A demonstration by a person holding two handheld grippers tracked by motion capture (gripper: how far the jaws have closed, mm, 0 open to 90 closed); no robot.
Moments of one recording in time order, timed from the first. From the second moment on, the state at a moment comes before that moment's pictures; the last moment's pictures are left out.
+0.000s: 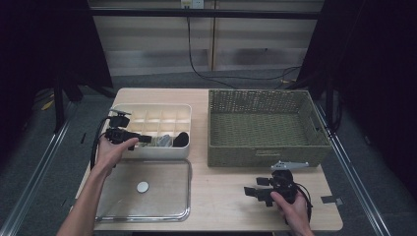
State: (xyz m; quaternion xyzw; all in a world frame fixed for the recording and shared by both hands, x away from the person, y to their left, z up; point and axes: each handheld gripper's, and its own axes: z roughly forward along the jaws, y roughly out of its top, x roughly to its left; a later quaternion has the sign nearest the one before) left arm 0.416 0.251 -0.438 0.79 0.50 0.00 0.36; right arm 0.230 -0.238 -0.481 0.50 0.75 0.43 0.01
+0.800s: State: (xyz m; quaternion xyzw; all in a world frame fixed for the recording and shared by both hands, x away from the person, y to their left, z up) left arm 0.365 0.274 -0.413 0.79 0.47 0.04 0.39; right arm 0.229 -0.228 -0.481 0.50 0.76 0.41 0.03
